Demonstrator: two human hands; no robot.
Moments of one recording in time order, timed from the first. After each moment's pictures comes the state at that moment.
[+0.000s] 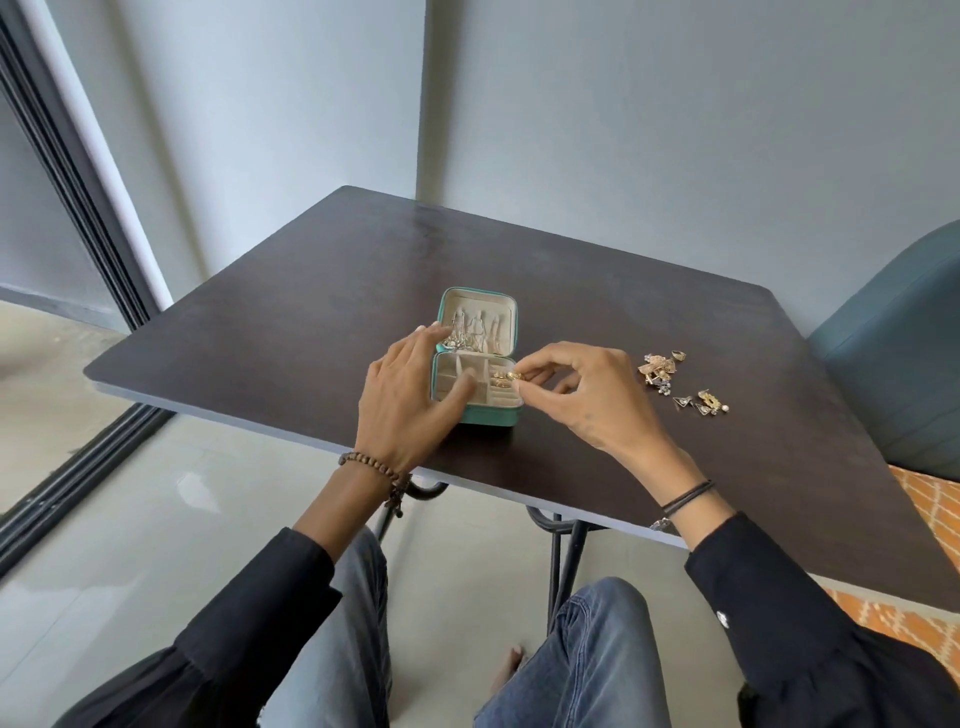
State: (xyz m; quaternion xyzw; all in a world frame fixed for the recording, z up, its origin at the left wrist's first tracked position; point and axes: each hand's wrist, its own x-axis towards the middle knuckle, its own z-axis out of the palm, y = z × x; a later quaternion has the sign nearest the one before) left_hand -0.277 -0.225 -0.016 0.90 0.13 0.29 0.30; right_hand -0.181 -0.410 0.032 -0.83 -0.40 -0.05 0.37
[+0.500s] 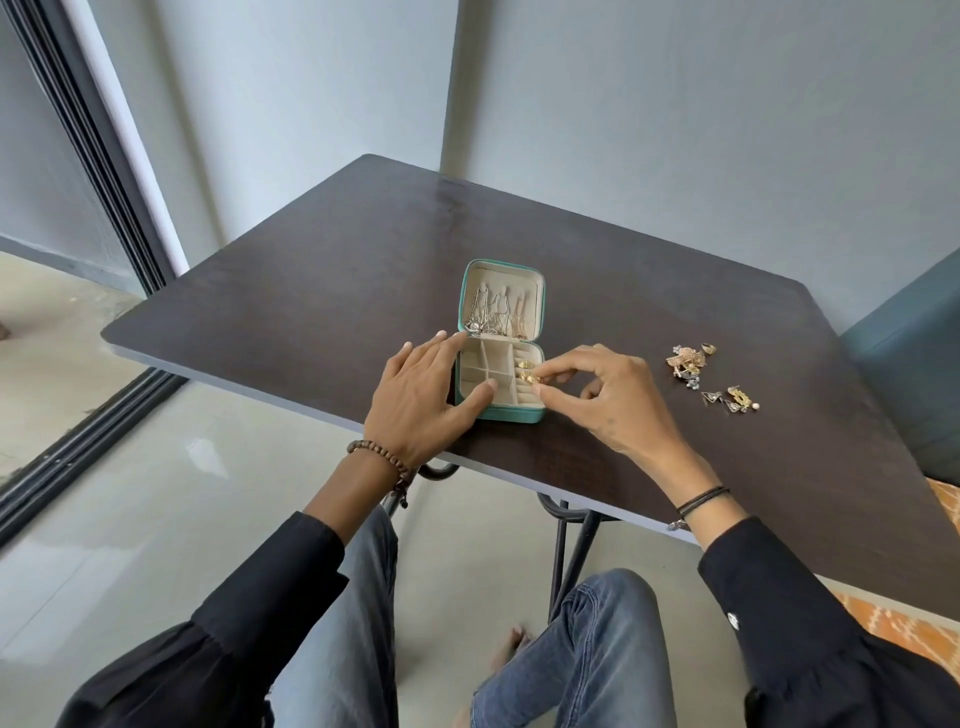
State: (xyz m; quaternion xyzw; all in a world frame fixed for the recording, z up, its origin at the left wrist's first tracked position) left_hand -0.278 -0.210 -0.044 0.94 0.12 0.19 0.24; right_hand -0.167 -0.411 0.004 -0.85 -0.40 -0.02 0.35
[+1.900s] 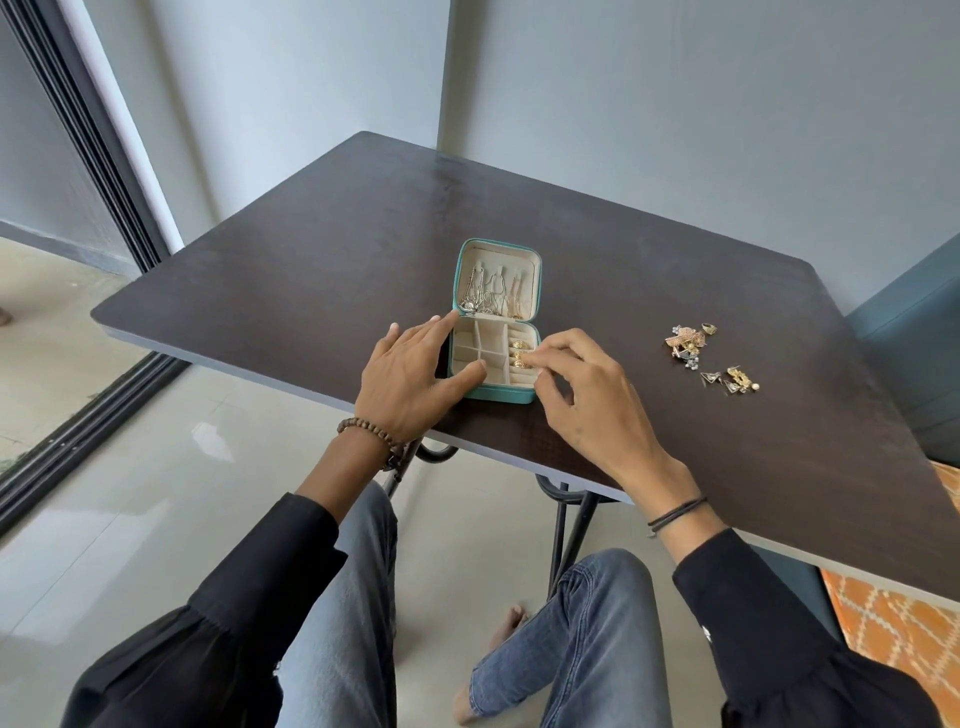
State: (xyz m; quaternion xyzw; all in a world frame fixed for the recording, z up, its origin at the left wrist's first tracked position) left_hand -0.278 -0.210 -0.039 0.94 0.15 0.16 0.27; right_hand -0.191 -0.407 -0.012 -0.86 -0.43 -0.10 0.26
